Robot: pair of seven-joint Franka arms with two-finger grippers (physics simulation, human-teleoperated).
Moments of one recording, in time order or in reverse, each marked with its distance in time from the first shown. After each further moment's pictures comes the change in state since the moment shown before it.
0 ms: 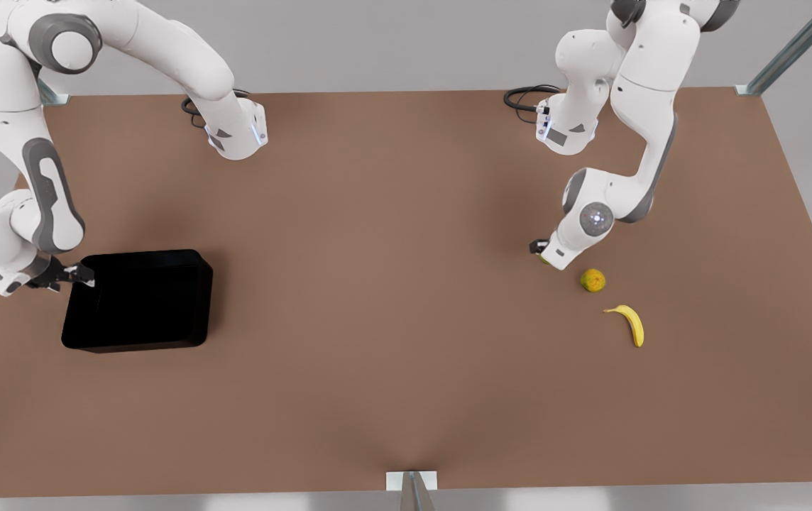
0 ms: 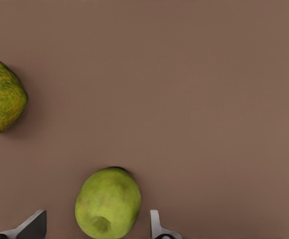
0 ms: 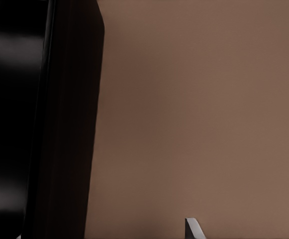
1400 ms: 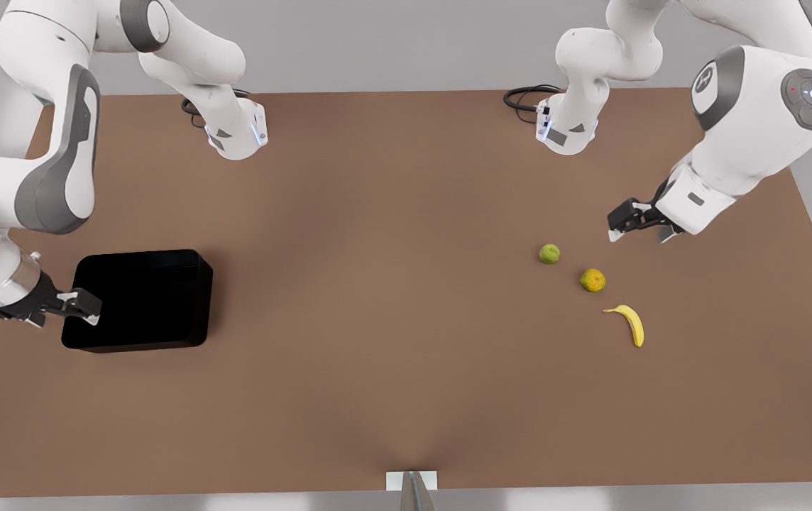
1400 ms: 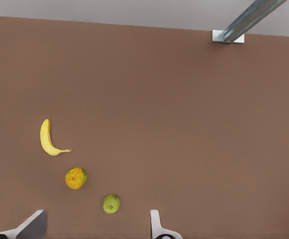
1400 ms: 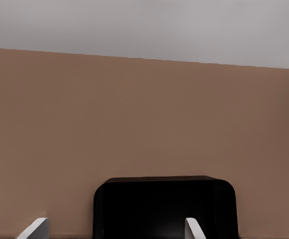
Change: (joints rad) left arm -0.091 -0.161 0.180 1.028 -0.150 -0.906 0.189; right arm 0.755 -0.204 -0.213 0.695 0.097 -0.771 0.540
